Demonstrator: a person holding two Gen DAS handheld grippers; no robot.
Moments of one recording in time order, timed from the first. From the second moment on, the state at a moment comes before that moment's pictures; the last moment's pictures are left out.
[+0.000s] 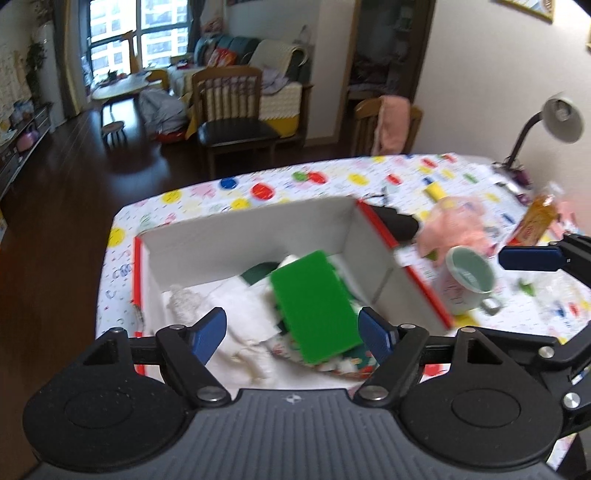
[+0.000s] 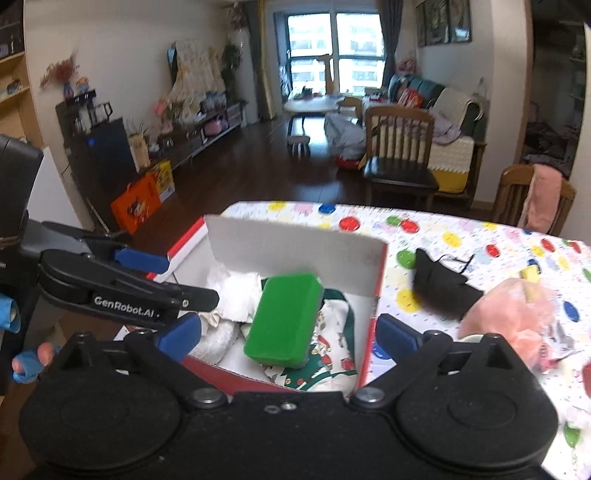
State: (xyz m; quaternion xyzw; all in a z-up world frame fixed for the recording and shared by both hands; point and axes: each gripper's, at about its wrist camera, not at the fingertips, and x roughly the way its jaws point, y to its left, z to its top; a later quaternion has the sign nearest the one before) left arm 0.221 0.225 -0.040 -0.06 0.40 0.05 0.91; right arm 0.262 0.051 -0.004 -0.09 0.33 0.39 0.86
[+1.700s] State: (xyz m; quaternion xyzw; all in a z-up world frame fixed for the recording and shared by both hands) left arm 0.361 -0.135 -0.083 -0.05 0.37 -0.10 0.92; right arm 0.348 -0.372 -0.084 -0.04 0.36 0.15 0.92
